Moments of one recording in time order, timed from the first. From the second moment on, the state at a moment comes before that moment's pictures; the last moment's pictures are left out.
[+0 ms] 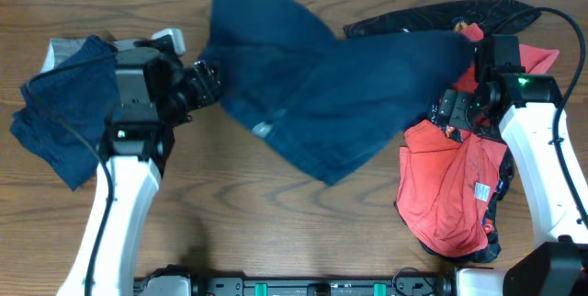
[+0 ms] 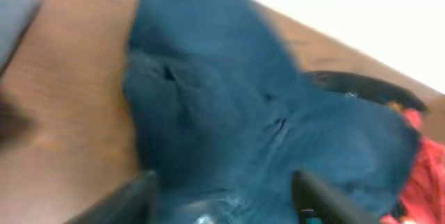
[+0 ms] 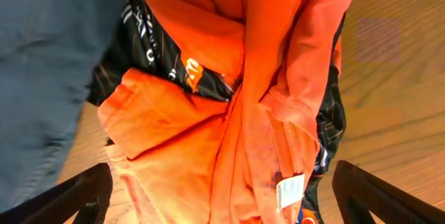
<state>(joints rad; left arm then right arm) 0.01 1.31 0.98 -0.36 0.30 -0.42 -0.02 1.52 1.25 -1.08 0.20 0.33</state>
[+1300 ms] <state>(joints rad) -0.55 1.81 0.91 -0.62 0.57 -0.76 -0.02 1.52 1.25 -1.08 0.16 0.31</state>
